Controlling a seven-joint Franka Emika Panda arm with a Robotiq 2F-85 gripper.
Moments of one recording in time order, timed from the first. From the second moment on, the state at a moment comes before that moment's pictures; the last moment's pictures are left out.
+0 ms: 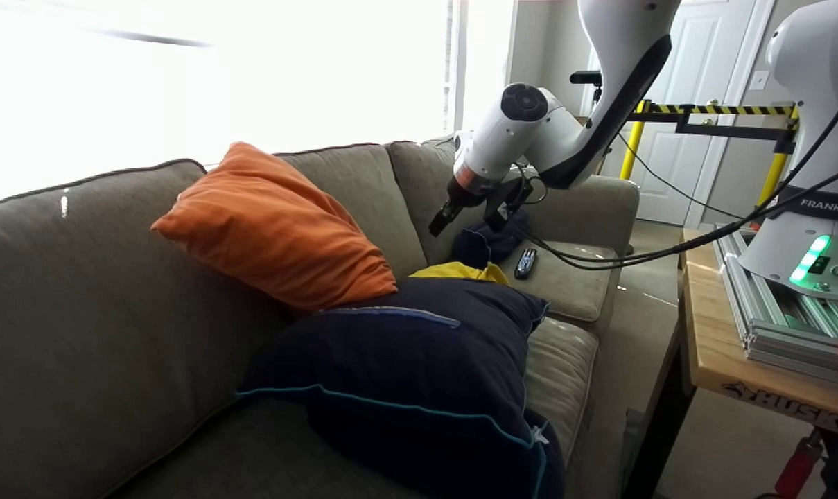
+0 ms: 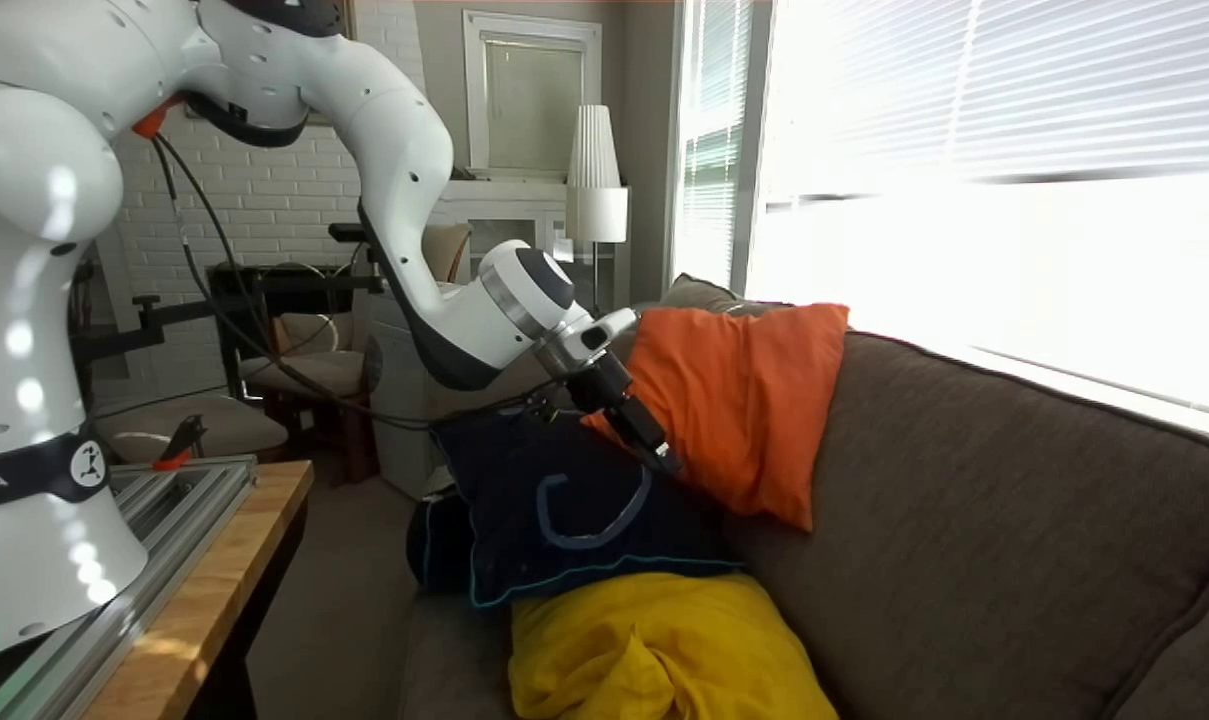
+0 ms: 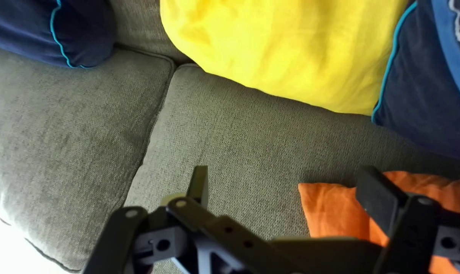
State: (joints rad) arm 1.26 0.96 -1.02 -2.27 -0.67 3.26 1.30
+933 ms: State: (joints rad) arm 1.23 0.92 -0.91 -2.20 -0.21 3.00 0.99
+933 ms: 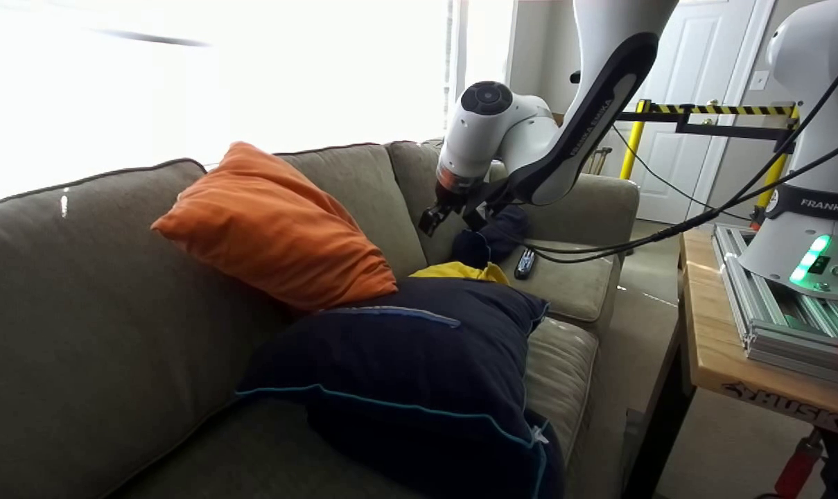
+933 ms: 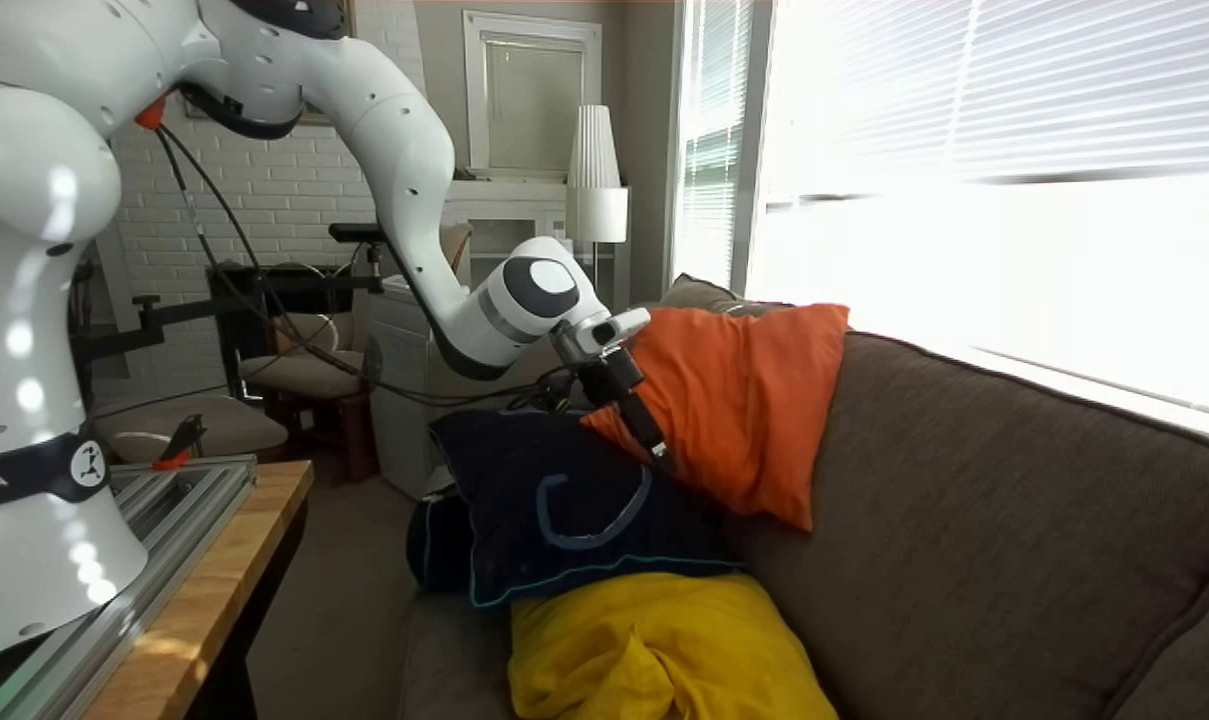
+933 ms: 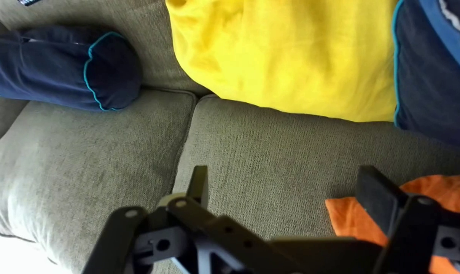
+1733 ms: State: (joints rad) arm 1.19 0.88 -0.87 -2.20 -0.13 3.01 0.95
